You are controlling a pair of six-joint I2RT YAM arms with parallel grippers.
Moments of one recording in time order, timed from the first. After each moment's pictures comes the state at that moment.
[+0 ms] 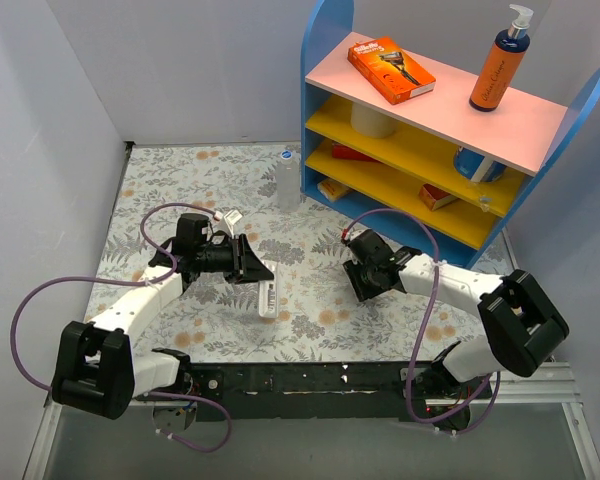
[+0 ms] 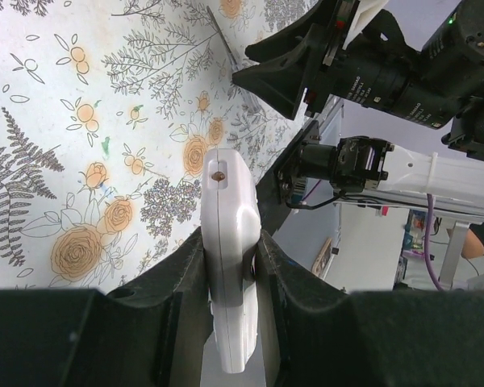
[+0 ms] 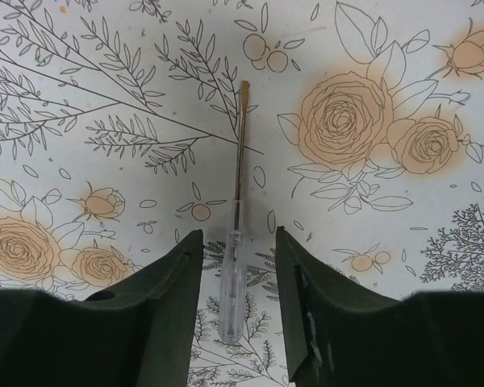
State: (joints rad) left arm -0.26 1.19 0.65 -0.22 0.90 -0.62; right arm 0.73 1.42 0.76 -0.47 0.11 0.23
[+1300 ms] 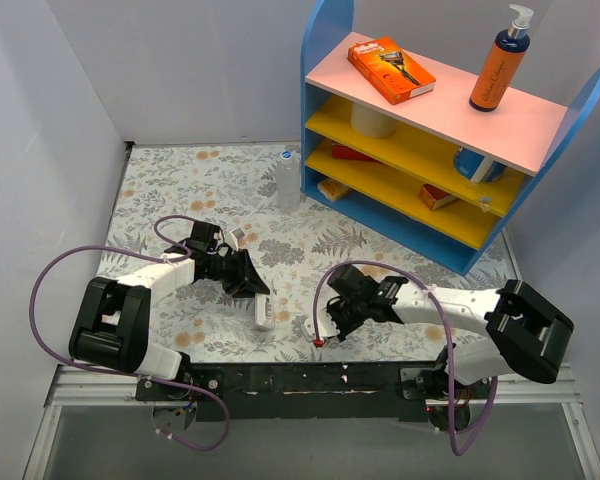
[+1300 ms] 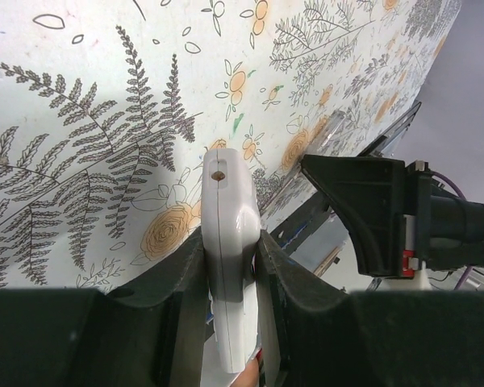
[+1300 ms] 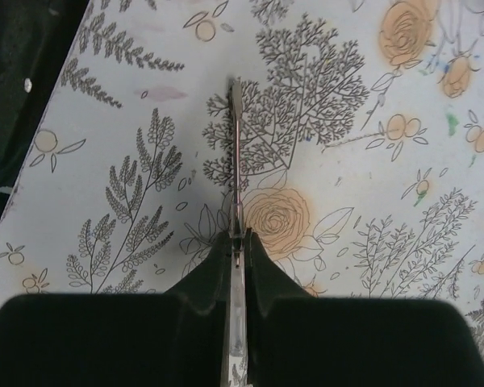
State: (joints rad) left arm -0.26 1.43 0.66 -0.33 0.75 -0.59; right arm 1.01 1.35 0.64 -0.35 -0.37 -1.08
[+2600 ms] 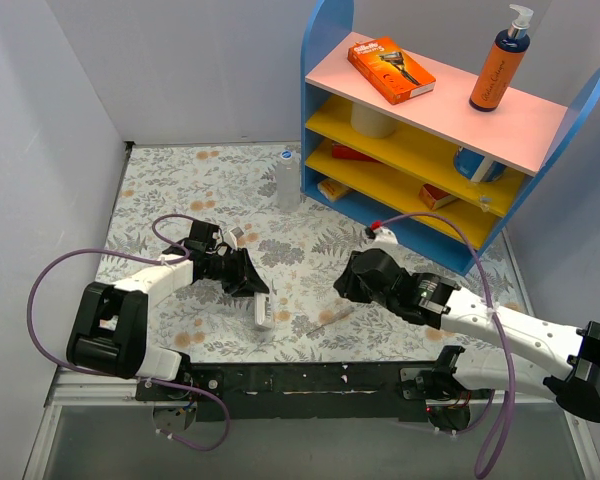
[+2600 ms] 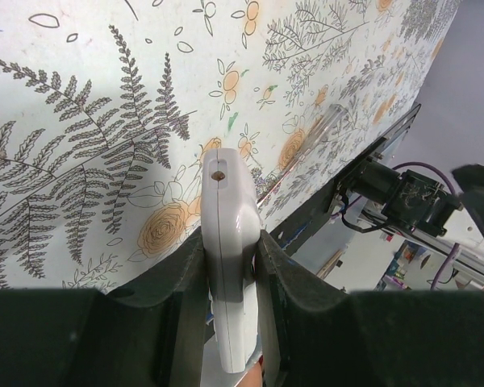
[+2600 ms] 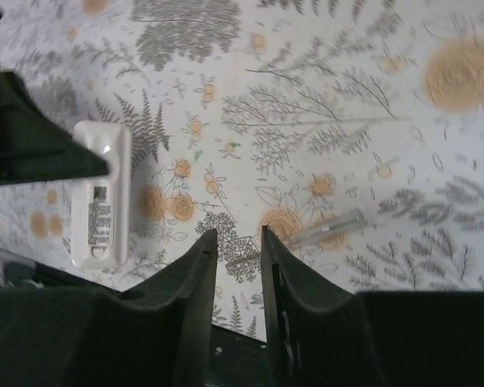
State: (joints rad) left arm -0.26 1.40 0.66 -0.34 0.74 -0.60; right arm 1.05 1.03 0.78 -0.44 0.33 0.84
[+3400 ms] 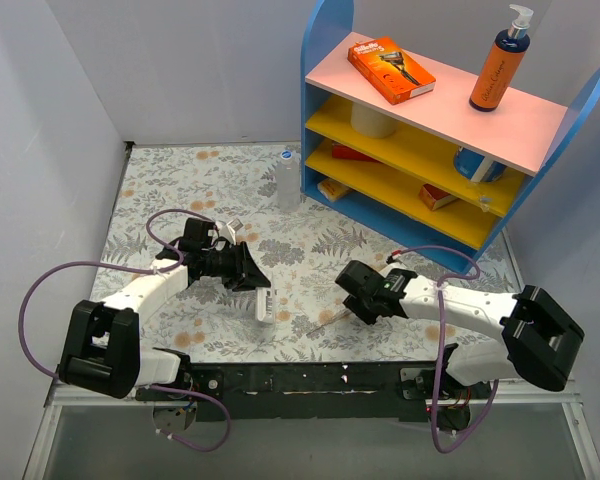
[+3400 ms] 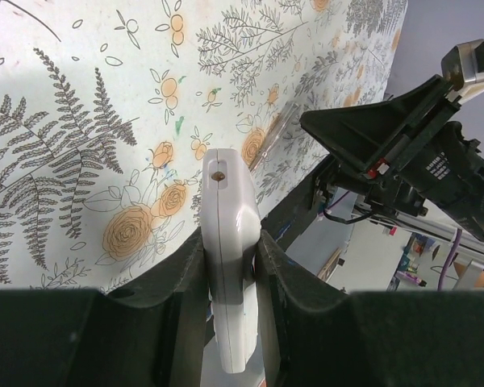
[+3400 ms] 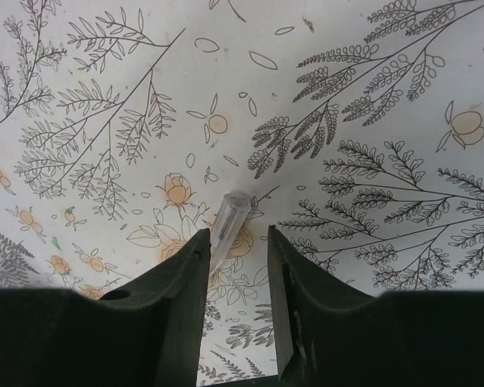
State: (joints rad) left arm -0.26 1.30 0.66 -0.31 0.79 -0.59; right arm 0.98 1.30 0.70 -0.66 0.35 1.60
